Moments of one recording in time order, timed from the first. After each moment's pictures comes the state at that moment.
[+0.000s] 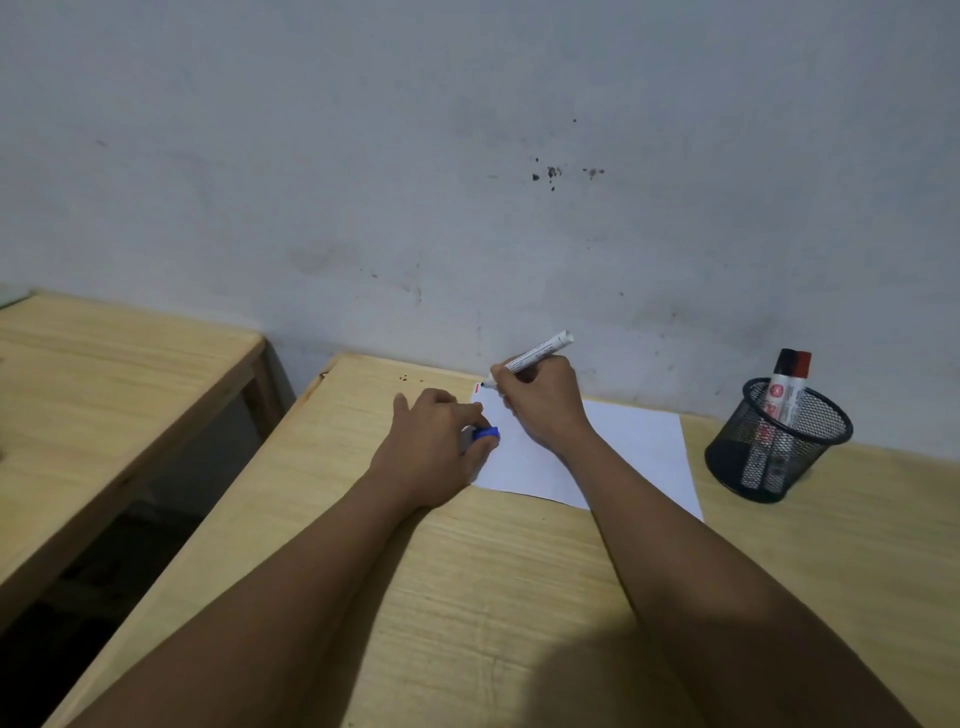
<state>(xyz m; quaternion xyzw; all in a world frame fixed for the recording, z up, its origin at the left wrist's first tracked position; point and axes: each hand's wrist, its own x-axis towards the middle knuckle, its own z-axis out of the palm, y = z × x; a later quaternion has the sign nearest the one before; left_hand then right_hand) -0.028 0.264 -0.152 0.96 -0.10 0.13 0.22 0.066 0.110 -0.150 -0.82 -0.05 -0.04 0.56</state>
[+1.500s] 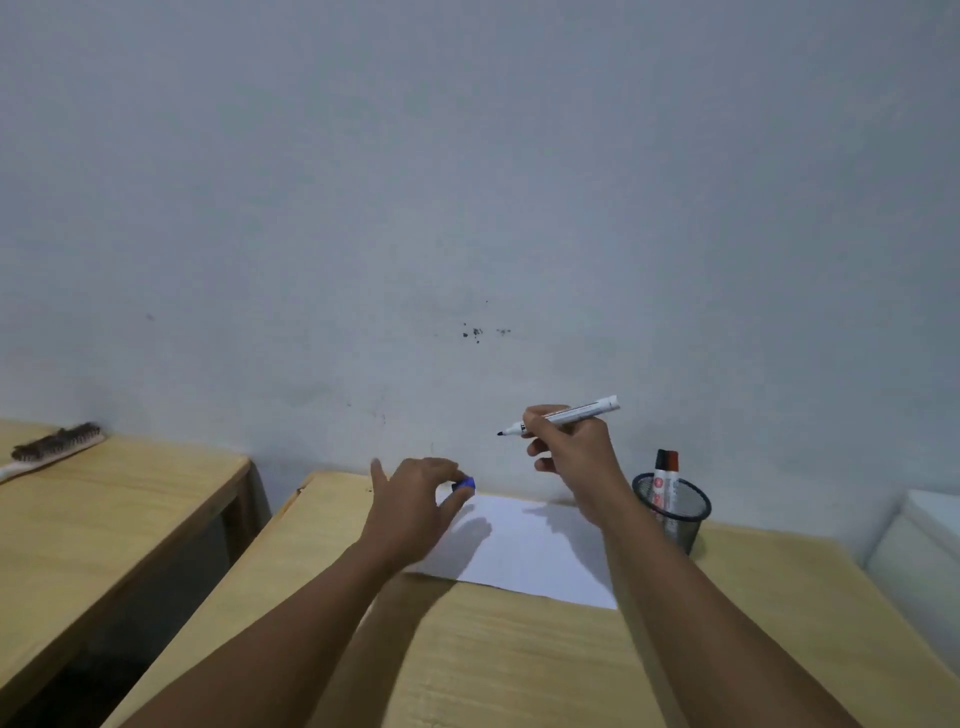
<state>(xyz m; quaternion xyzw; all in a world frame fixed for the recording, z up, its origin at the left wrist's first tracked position) -0.051 0.224 -0.076 0.94 -0.07 0.21 0.27 -0.018 0.021 -0.013 -0.70 -0.07 -0.06 0.71</state>
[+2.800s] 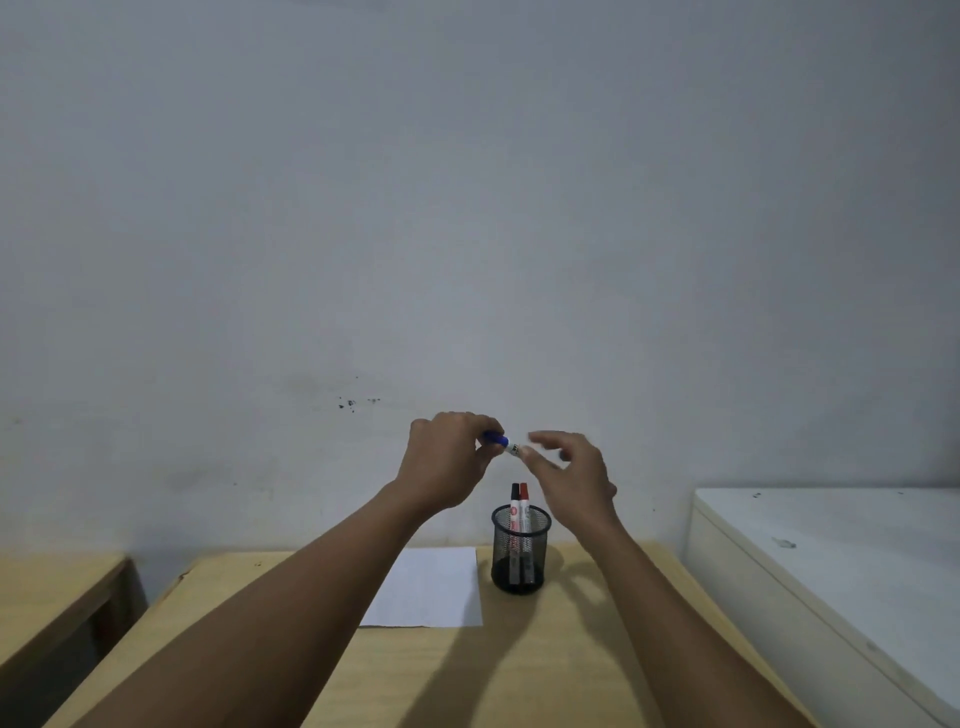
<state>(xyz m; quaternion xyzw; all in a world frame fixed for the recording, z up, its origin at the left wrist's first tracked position) -0.093 0.052 0.072 0.90 -0.24 0.31 0.21 -0.124 -0.111 0.041 -0.83 0.04 -0.28 0.48</state>
